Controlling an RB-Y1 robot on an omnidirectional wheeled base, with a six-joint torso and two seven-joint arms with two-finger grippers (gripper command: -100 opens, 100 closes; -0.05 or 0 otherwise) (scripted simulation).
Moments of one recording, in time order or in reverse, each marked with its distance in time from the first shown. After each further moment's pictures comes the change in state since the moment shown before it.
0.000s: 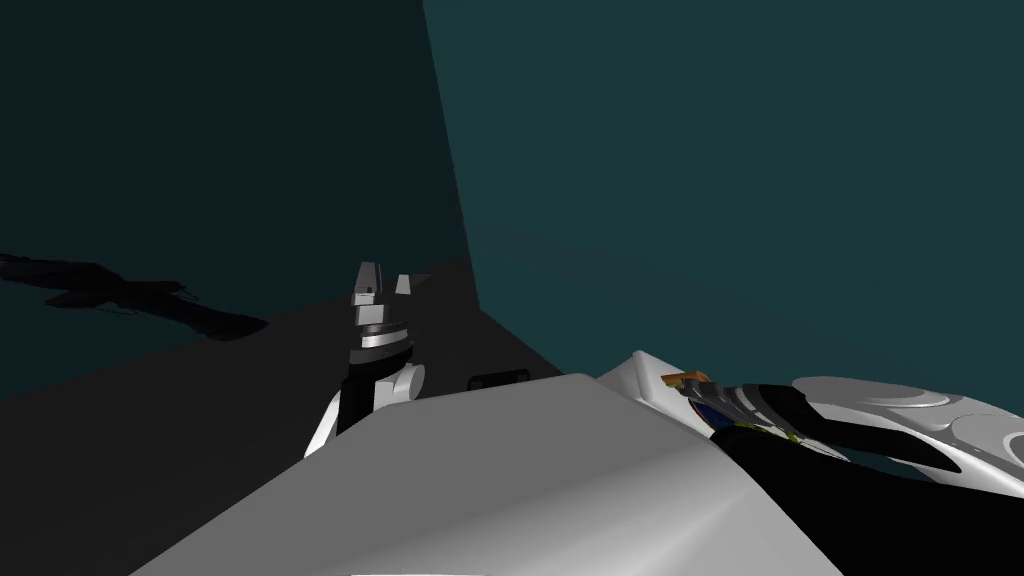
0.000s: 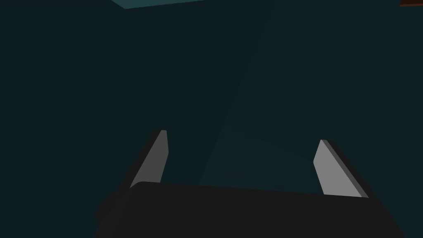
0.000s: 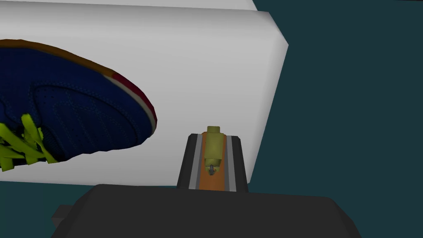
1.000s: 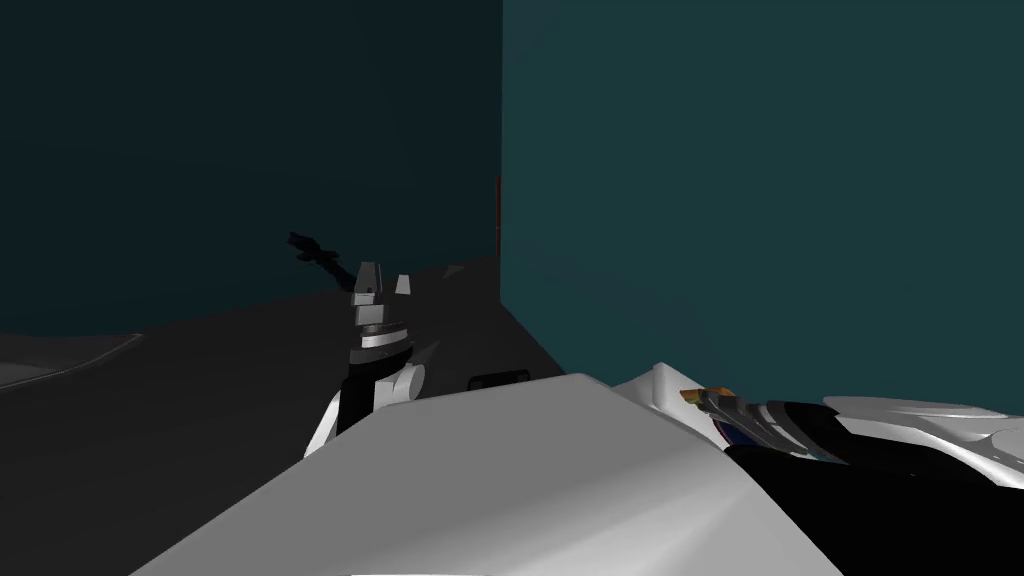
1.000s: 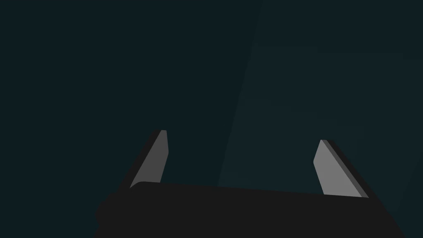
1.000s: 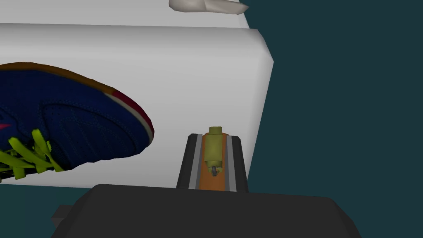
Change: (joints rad) left arm 0.000 0.000 0.000 0.000 0.000 0.000 0.000; right arm 0.230 -0.066 -0.036 -0.032 -0.301 0.085 -0.016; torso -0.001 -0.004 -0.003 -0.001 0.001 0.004
